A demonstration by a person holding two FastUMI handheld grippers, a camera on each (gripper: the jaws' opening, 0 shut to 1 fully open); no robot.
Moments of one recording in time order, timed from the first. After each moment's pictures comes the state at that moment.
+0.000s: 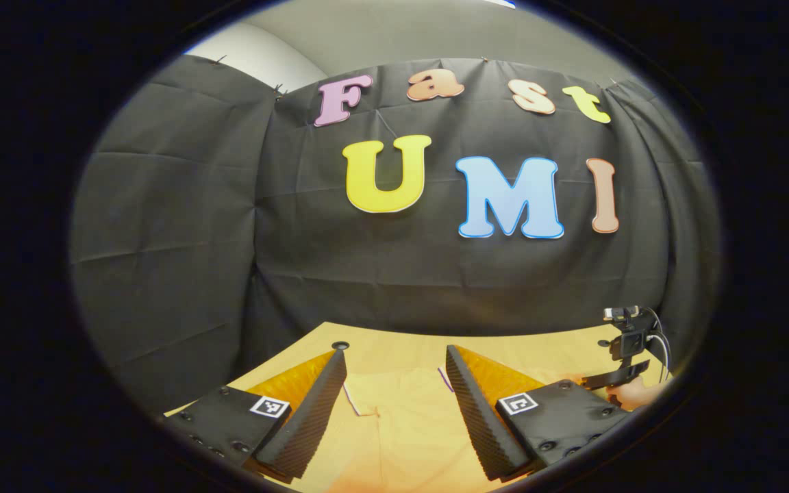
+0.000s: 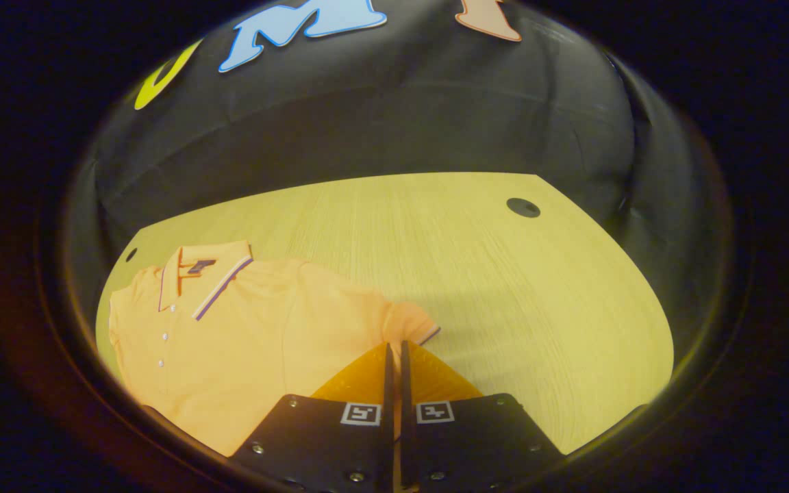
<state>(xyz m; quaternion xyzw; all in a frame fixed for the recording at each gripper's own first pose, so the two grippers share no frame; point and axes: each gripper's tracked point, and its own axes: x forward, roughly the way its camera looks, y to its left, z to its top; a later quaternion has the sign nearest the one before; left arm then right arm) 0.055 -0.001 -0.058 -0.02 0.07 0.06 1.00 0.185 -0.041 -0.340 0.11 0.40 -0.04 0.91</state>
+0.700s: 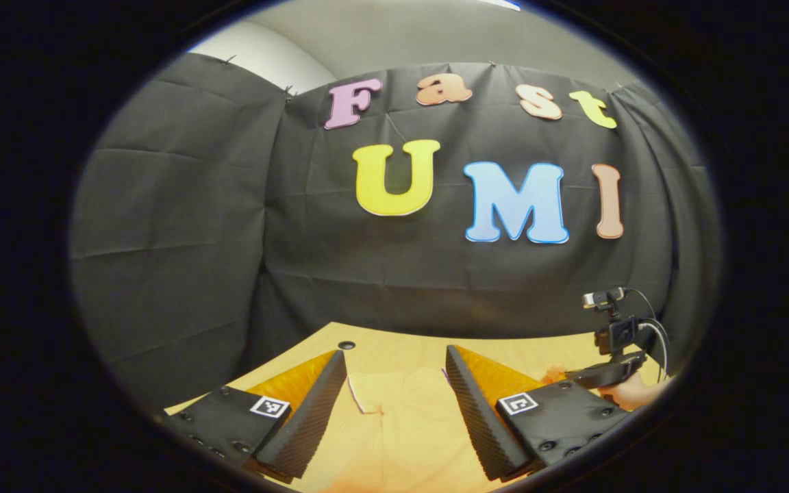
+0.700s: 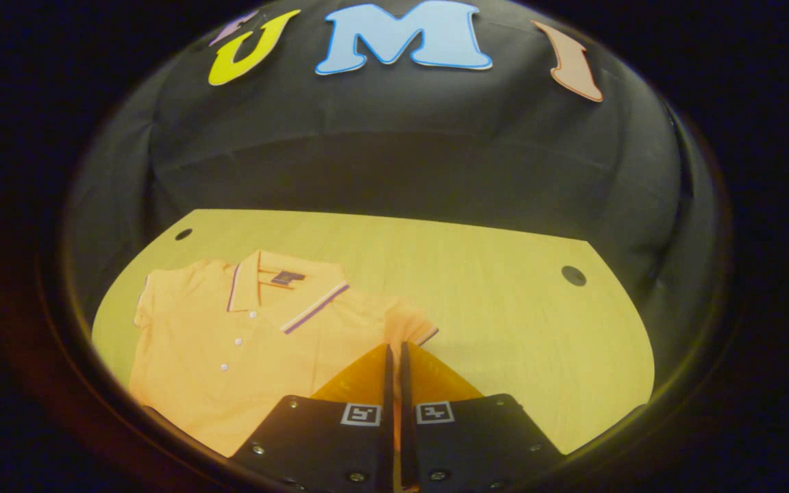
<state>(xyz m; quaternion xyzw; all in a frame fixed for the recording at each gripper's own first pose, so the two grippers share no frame) 0.039 0.009 -0.058 -0.03 0.06 0.08 0.99 0.195 0.047 -0.270 0.03 0.34 0.08 0.94</state>
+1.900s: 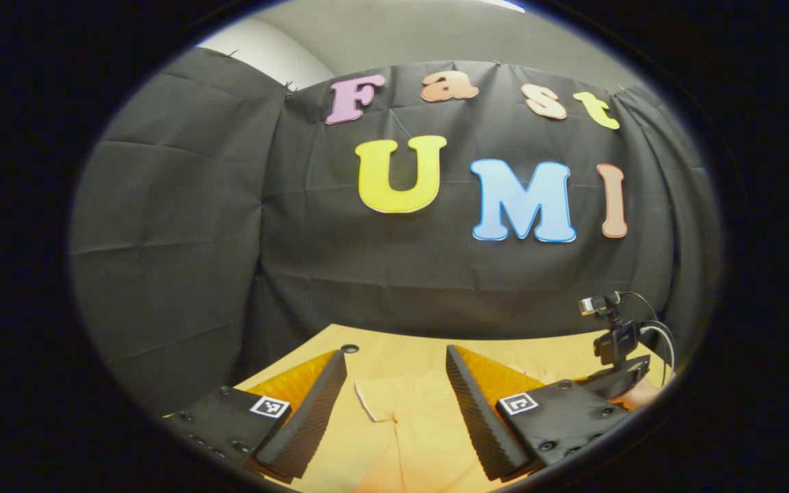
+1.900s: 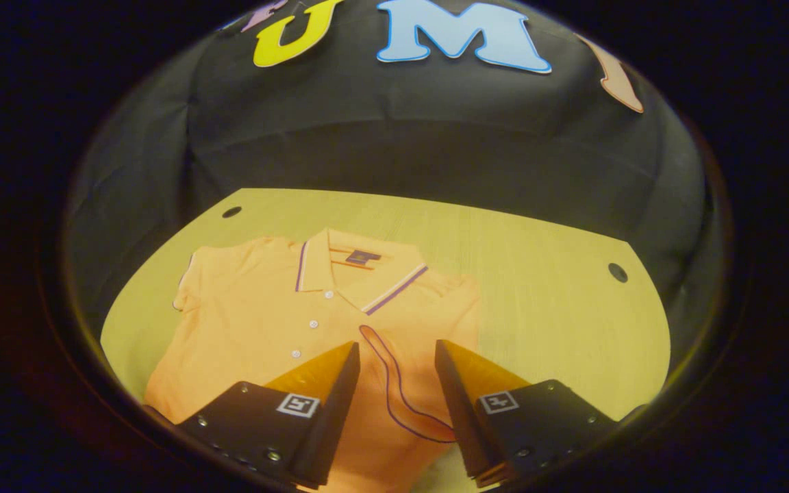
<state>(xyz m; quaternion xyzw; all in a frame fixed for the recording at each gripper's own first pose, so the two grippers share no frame) 0.079 0.047 -0.066 -0.03 0.07 0.06 1.00 0.164 0.106 -0.255 0.03 0.35 0.13 0.93</state>
